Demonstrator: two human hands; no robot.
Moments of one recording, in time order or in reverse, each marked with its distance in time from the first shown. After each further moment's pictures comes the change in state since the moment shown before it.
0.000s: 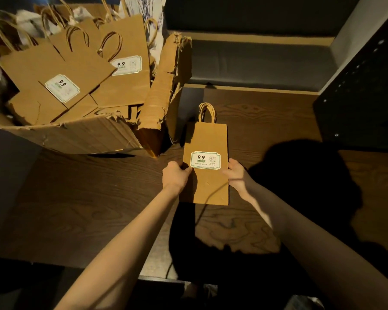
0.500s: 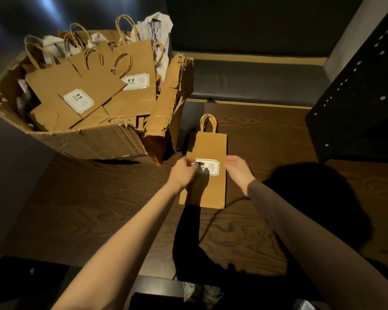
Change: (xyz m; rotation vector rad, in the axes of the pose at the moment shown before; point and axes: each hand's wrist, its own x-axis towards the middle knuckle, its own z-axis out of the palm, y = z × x) left_hand -0.029 0.035 -0.020 -0.070 -0.147 0.166; right_hand -0.029 -0.041 -0.005 -0.242 0.100 -0.184
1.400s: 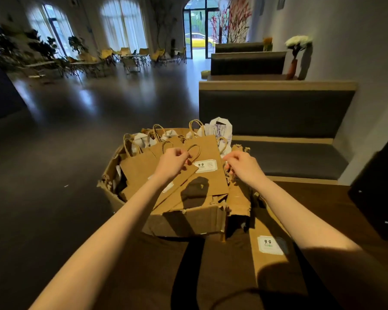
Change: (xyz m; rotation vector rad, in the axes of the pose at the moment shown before) left_hand 0.026 0.061 -0.303 -0.062 0.207 0.448; right_hand -0.019 -0.263 0.122 -0.279 0.173 -0.522
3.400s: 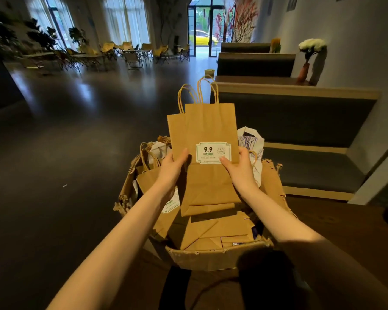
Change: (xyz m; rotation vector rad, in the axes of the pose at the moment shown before) left_hand 0.068 -0.054 -0.061 -0.626 0.075 -0.156; right_hand 0.080 -0.040 0.101 0.416 0.225 -0.046
